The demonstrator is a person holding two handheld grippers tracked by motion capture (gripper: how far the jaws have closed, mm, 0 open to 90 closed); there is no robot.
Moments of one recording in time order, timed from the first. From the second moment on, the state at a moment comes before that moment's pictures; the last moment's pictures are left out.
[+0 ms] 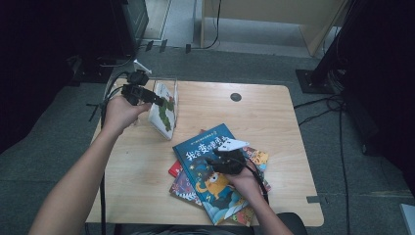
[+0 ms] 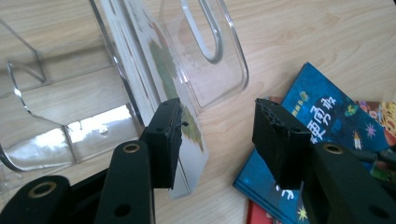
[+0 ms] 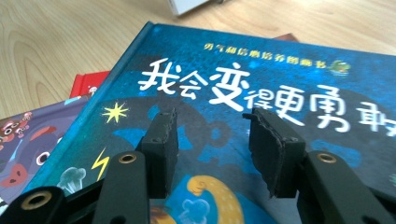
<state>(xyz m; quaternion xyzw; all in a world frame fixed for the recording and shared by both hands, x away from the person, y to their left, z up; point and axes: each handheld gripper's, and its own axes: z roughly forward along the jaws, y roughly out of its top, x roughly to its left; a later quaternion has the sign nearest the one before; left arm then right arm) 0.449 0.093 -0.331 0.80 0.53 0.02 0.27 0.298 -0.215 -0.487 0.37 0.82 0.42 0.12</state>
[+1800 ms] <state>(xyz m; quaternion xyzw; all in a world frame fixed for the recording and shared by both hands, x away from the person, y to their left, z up) 0.370 0.061 -0.447 0.87 0.39 -0.03 0.30 0.214 -0.335 -0.492 0.47 0.78 0.39 0.16</state>
